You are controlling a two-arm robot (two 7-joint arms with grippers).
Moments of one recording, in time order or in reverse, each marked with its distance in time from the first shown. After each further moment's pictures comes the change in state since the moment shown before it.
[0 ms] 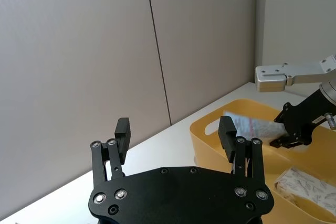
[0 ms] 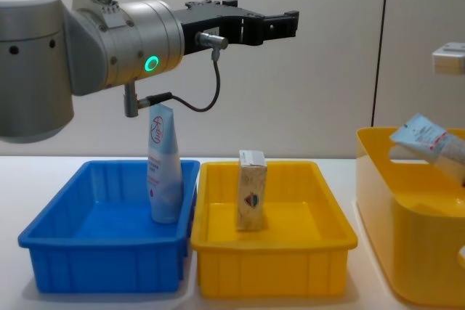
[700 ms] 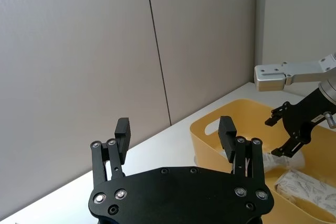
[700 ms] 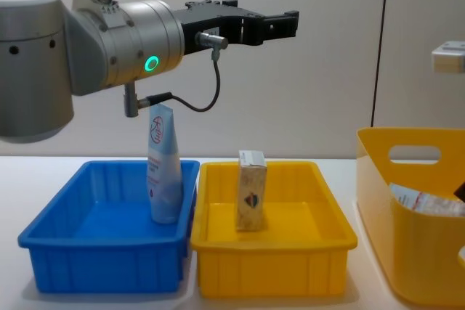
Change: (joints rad) left arm 0.000 0.000 0.000 0.000 0.000 0.000 0.000; right arm 0.009 -0.003 -0.003 0.012 -0.004 -0.009 0.006
